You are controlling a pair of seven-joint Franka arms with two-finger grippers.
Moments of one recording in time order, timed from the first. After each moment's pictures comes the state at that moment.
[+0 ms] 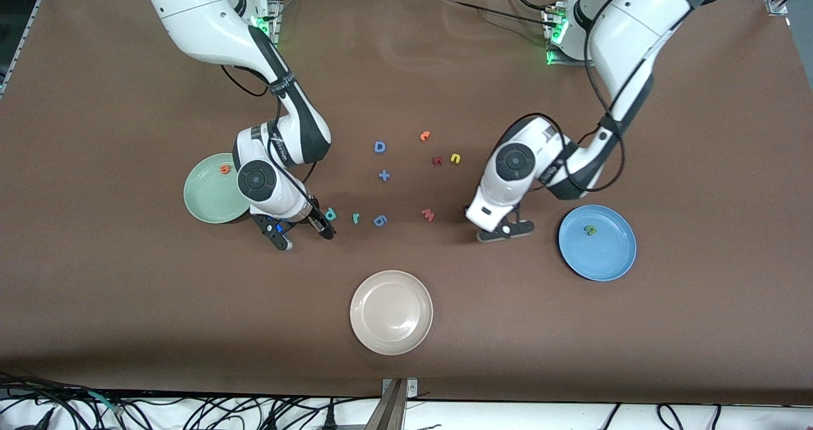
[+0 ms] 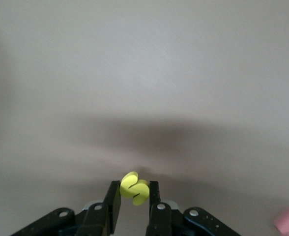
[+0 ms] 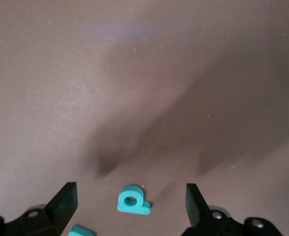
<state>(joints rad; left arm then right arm) -0.08 0.69 -0.44 -1.69 0.37 2.24 -0.90 0.50 0.68 -0.06 -1.70 0.20 2.34 1.14</state>
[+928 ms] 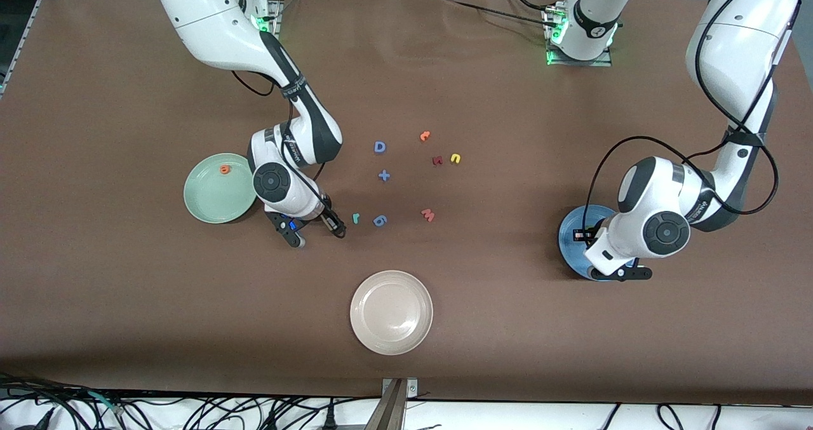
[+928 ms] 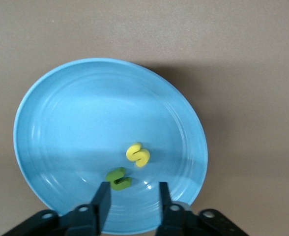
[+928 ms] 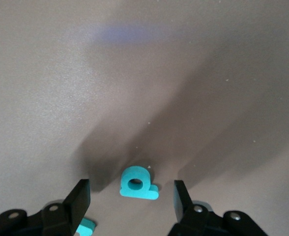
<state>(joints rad) 0.21 0.72 -0.42 -1.56 0.34 1.96 -0.34 0.51 0.72 -0.04 -1.68 0.23 2.35 1.17</state>
